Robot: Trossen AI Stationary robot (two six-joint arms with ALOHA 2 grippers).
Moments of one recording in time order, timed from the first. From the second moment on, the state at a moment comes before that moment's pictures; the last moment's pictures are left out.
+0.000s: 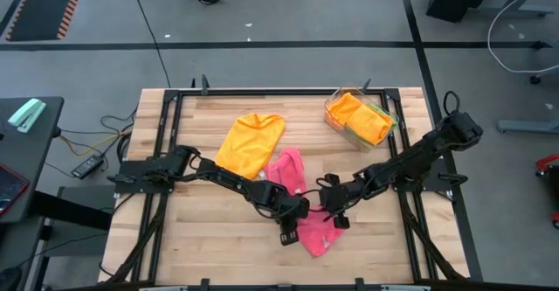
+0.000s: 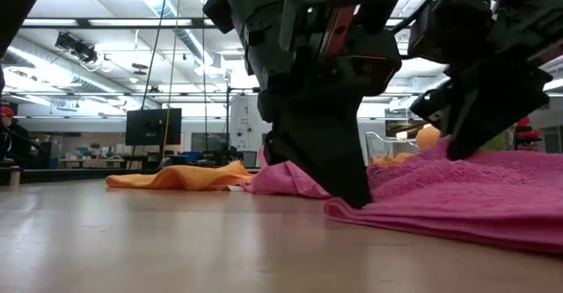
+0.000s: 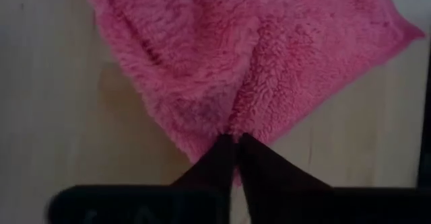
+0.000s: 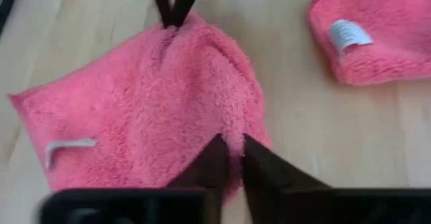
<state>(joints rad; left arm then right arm) -0.28 2.21 1.58 -0.39 0.18 -0.53 0.39 1.49 0.64 -0.05 0.06 0.34</state>
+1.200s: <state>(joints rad) -0.19 2.13 1.58 -0.34 0.19 -0.63 0.39 1.21 0.64 -0.30 0.15 0.49</state>
